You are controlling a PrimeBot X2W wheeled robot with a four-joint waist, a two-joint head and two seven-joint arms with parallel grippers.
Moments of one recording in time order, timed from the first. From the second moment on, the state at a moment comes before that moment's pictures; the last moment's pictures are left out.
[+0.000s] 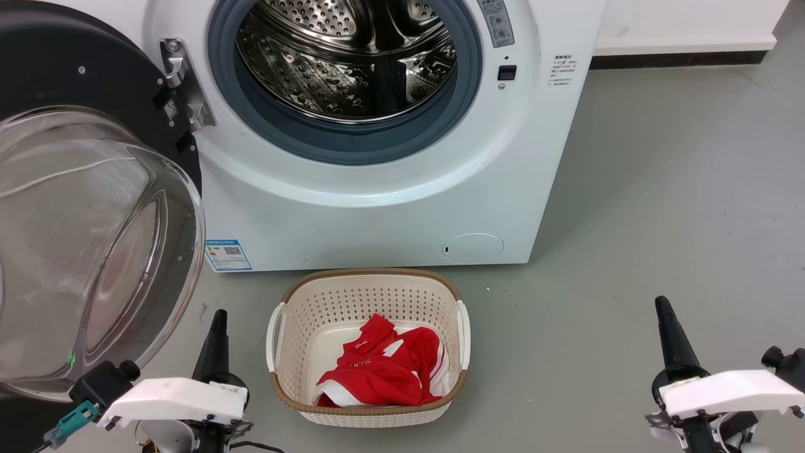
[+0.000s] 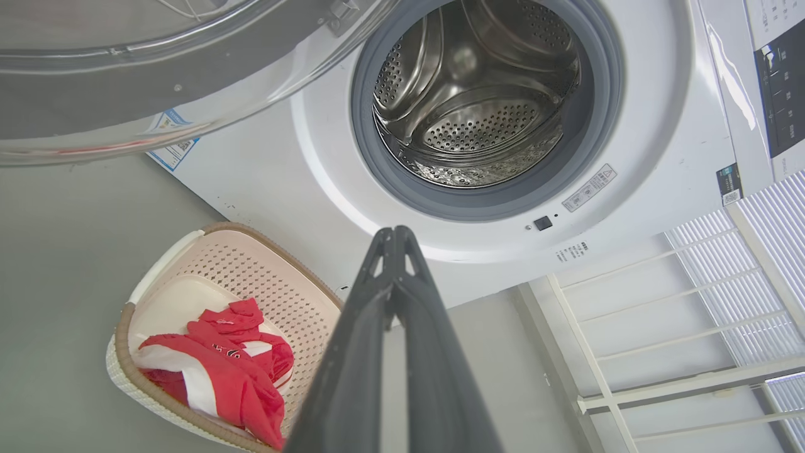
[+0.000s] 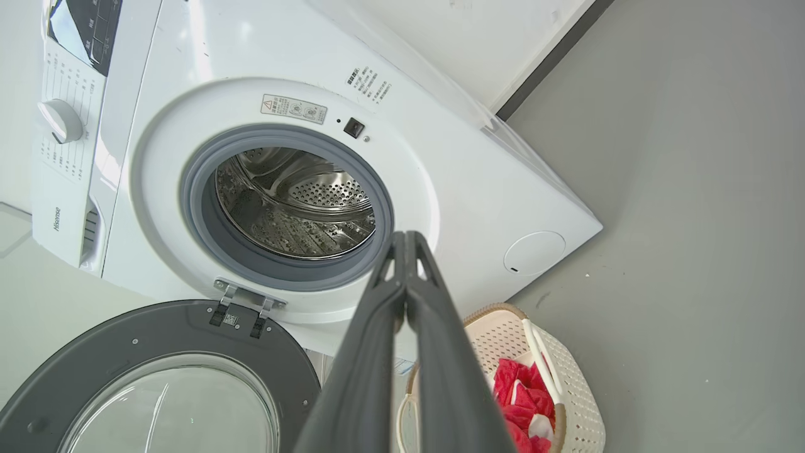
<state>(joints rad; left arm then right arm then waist) -0.07 0.07 0.05 0.22 -0.97 -0.07 -0.04 -0.06 -0.07 -0.02 0.22 1.01 0.13 -0.08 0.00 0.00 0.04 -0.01</state>
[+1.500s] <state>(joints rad) -0.09 0.06 0.10 0.24 -1.41 -0.11 0.07 -0.08 -0.08 -0.06 0.23 1.44 0.13 0.04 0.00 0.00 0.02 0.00</state>
